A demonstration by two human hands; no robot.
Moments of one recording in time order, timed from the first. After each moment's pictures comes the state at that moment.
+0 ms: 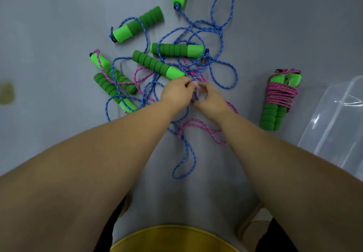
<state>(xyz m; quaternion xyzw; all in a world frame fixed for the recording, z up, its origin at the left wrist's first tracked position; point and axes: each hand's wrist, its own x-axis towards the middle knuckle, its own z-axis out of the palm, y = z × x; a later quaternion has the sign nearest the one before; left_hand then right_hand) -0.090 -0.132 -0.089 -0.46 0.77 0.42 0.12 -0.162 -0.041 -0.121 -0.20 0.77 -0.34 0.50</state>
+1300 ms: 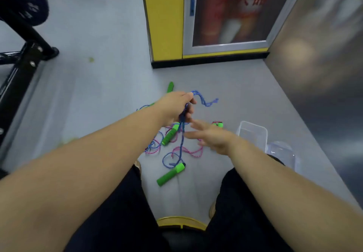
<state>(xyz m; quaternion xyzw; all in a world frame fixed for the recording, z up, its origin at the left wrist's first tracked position) -0.001 -0.001 0.335 -0.33 0.62 0.71 0.00 -0.064 0.124 0.292 -0.25 0.67 -0.42 0.56</state>
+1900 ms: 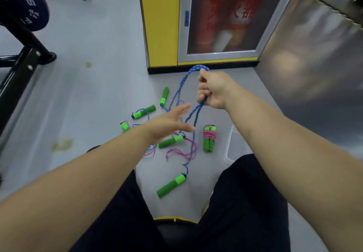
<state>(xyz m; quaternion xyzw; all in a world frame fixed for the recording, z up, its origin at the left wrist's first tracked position) 0.047 0.023 0.326 -0.22 0.68 0.70 0.05 -0.092 0.089 0.399 -0.07 0.64 -0.61 0.46</state>
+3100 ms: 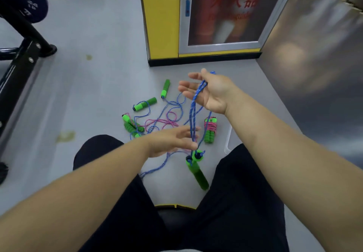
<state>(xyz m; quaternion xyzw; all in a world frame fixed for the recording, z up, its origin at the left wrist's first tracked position) 0.080 0.055 0.298 -0.20 0.66 0.71 0.18 -0.060 0.117 0.393 -0.04 0.50 -0.68 0.54</state>
